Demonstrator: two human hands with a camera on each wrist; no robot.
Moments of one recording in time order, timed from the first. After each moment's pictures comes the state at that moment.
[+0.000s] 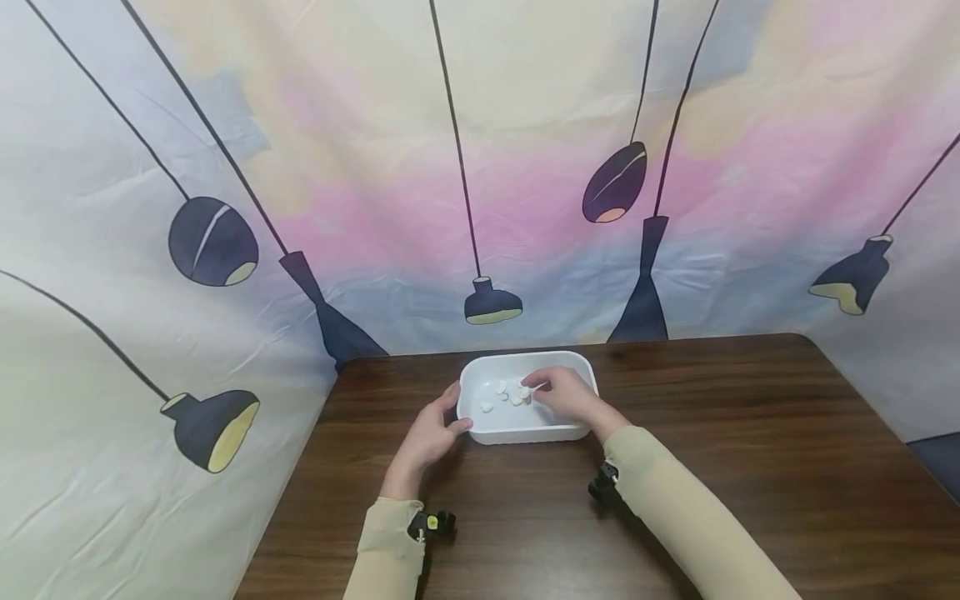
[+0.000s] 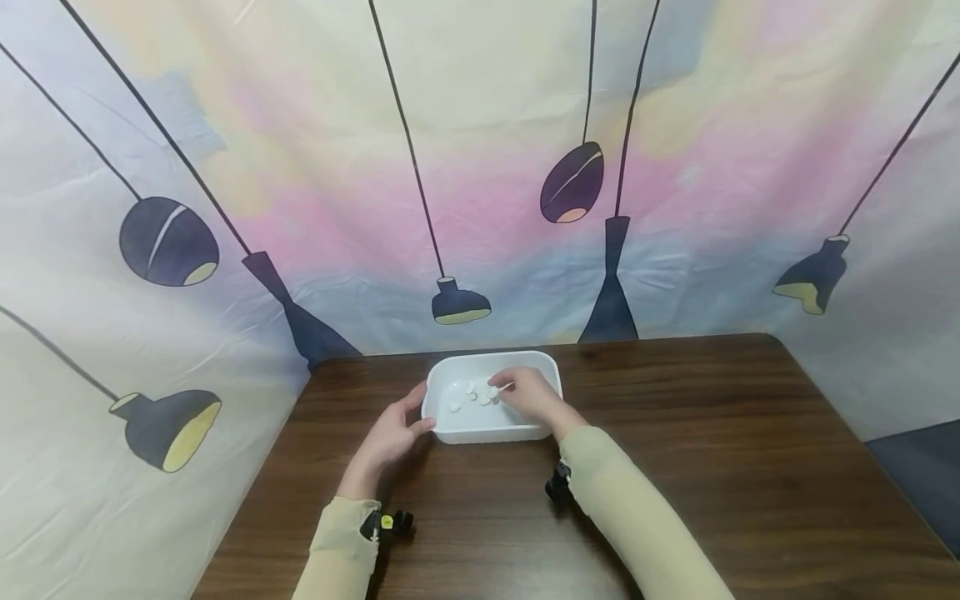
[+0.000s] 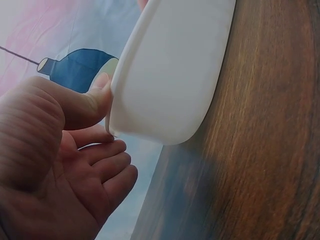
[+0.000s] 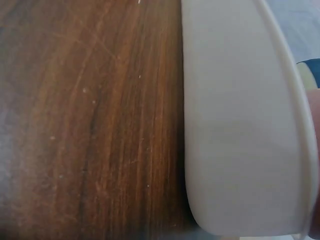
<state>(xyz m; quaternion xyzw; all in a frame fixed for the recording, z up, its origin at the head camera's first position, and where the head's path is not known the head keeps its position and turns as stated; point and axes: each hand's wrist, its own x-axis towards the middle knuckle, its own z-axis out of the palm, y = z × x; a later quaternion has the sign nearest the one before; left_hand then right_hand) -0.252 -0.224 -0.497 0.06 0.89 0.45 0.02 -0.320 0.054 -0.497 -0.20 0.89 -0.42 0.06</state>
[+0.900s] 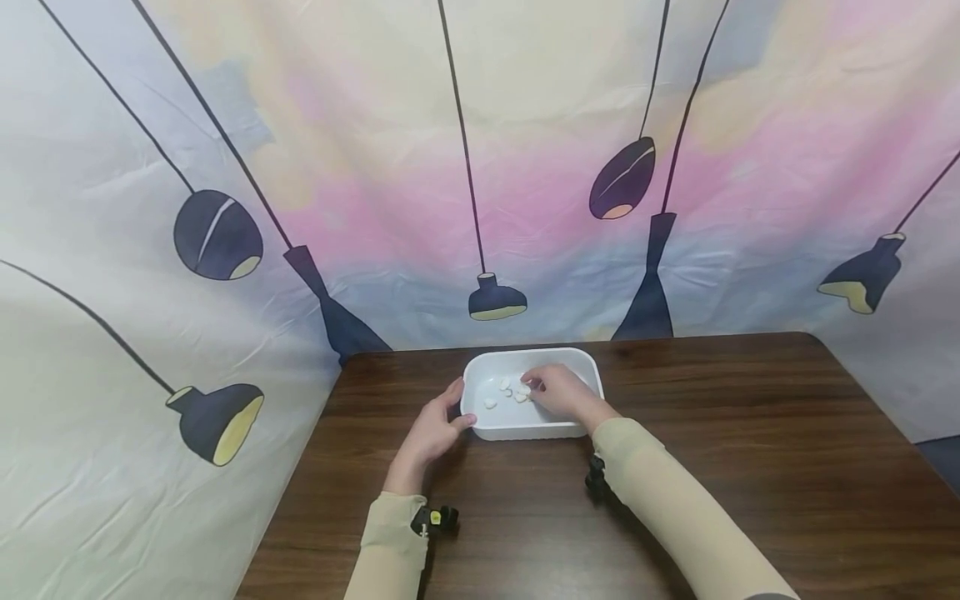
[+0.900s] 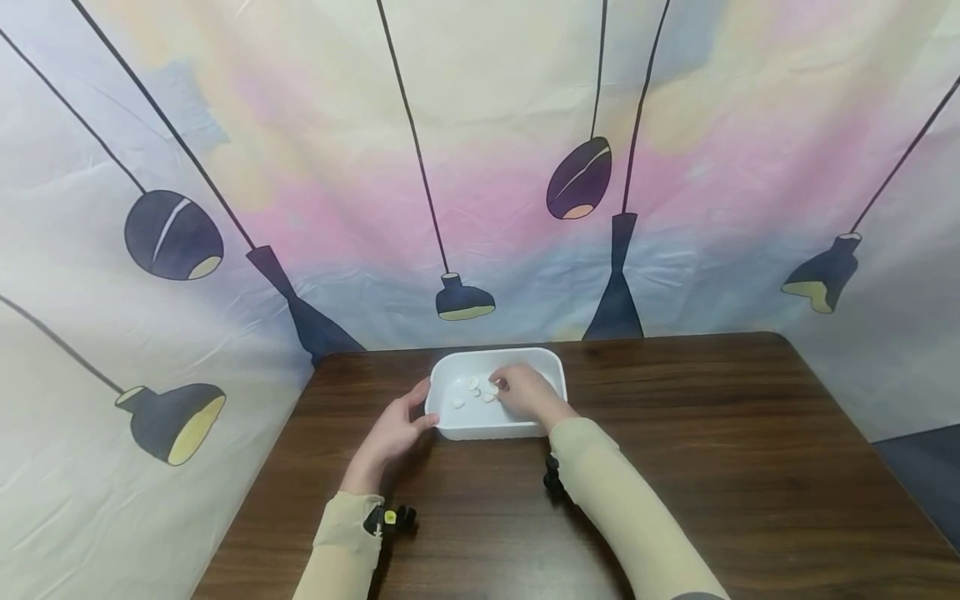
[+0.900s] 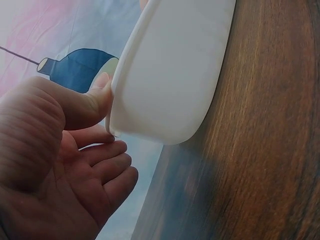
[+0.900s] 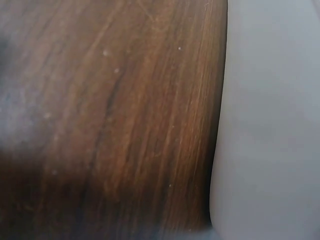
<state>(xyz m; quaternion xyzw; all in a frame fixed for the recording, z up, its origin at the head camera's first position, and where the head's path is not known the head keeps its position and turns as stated) -0.250 -0.223 -0.496 0.05 0.89 0.45 0.02 -0.333 0.039 -0.506 -0.22 0.92 -0.31 0.07</state>
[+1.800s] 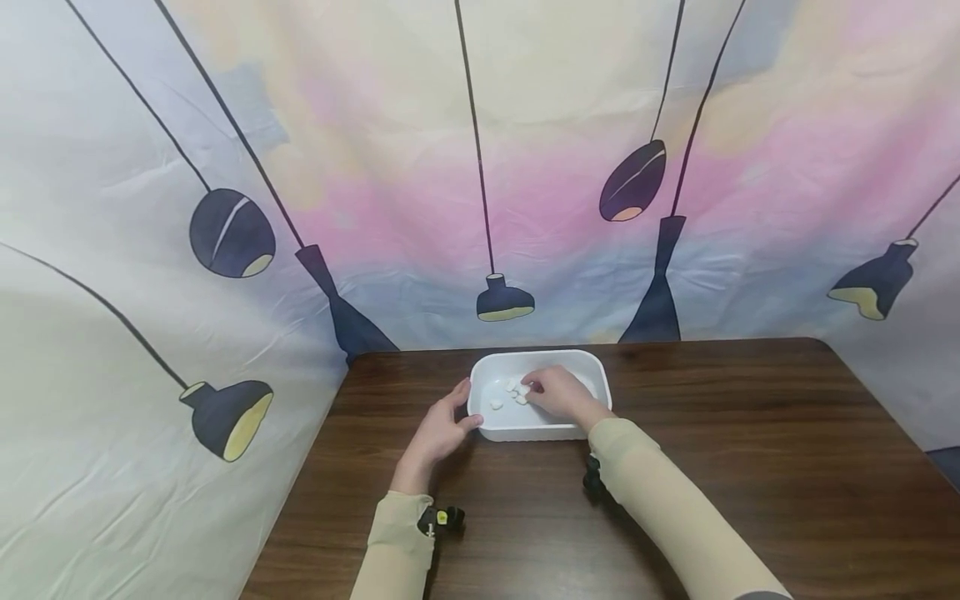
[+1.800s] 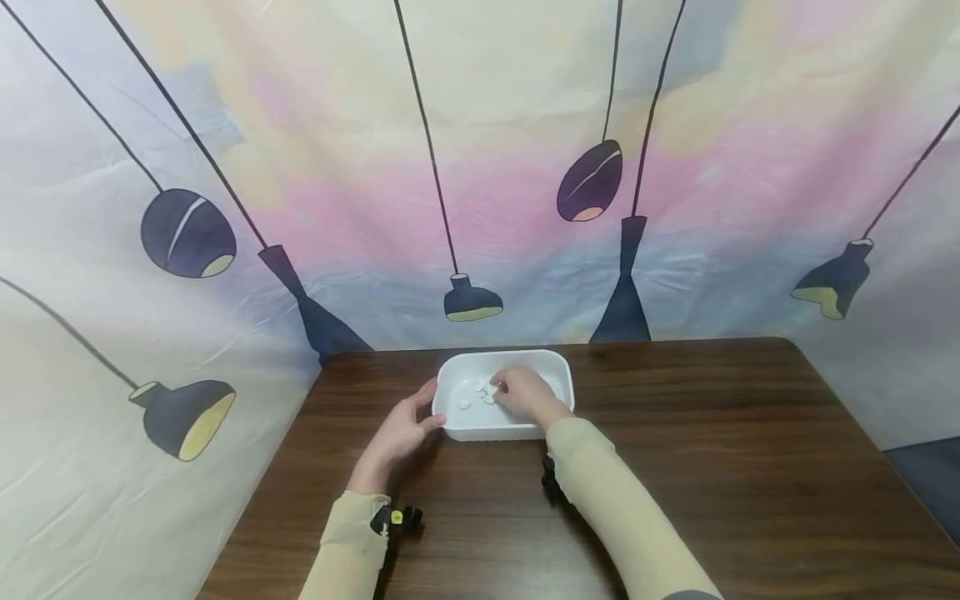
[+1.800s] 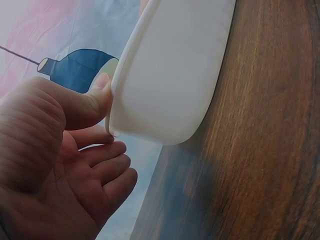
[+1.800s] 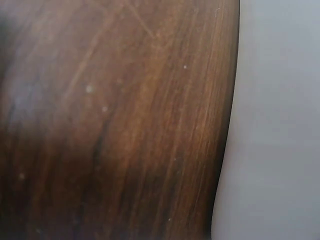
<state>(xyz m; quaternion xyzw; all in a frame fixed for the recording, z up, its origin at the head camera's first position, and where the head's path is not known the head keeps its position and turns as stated) -0.250 -0.224 -0.497 0.06 0.89 0.45 0.02 -0.334 0.024 -0.507 -0.22 0.93 -0.30 0.06</state>
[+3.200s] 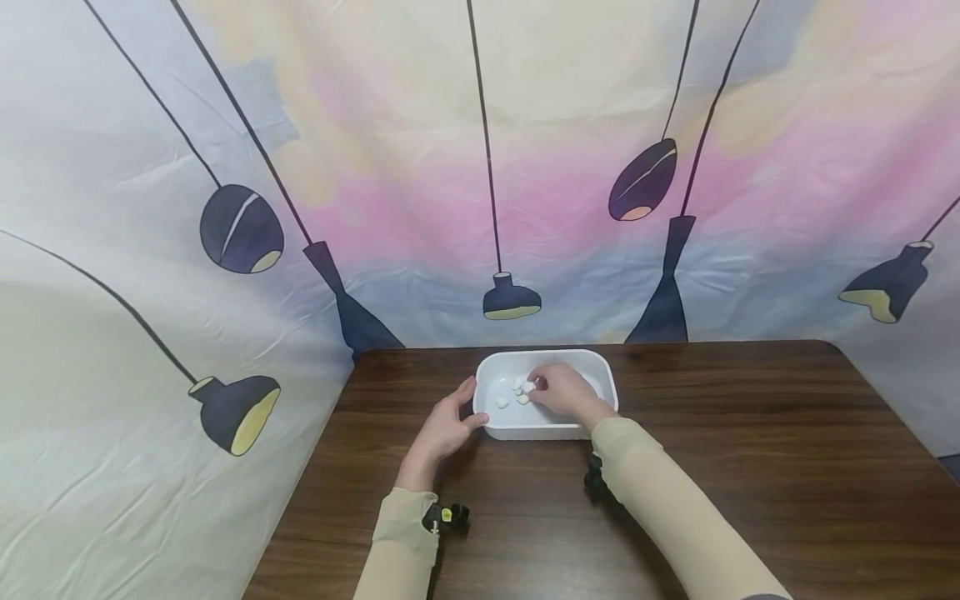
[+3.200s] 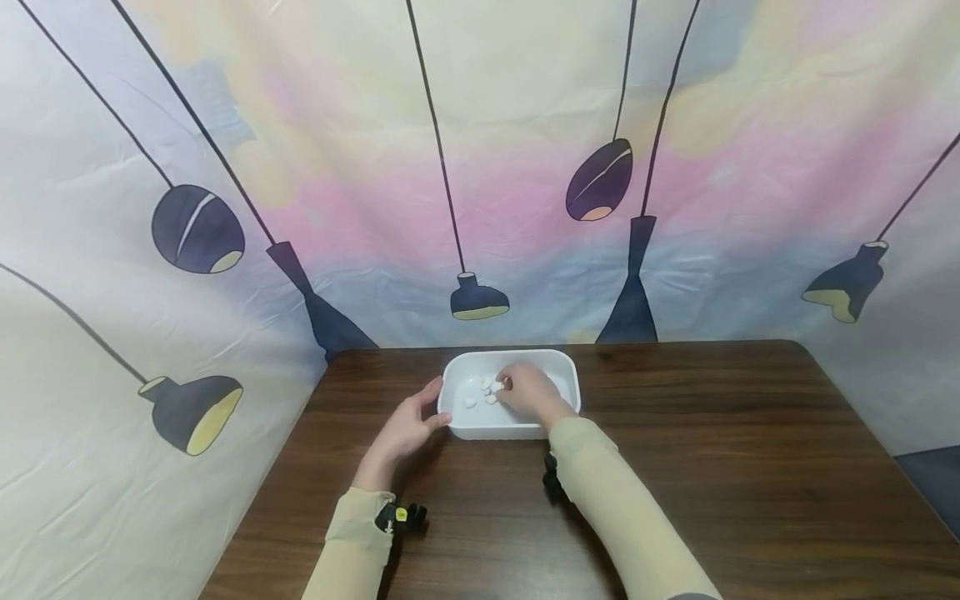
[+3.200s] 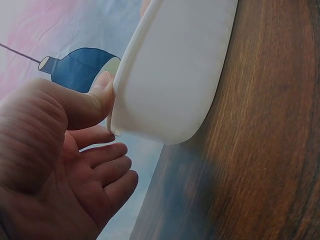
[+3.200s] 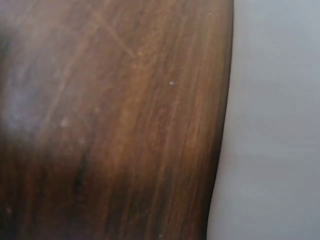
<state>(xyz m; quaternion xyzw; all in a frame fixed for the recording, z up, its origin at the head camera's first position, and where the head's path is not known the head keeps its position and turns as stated) -0.251 -0.225 -0.500 0.05 0.89 0.44 0.02 -0.338 0.021 -0.507 -0.19 0.93 -0.31 0.07</state>
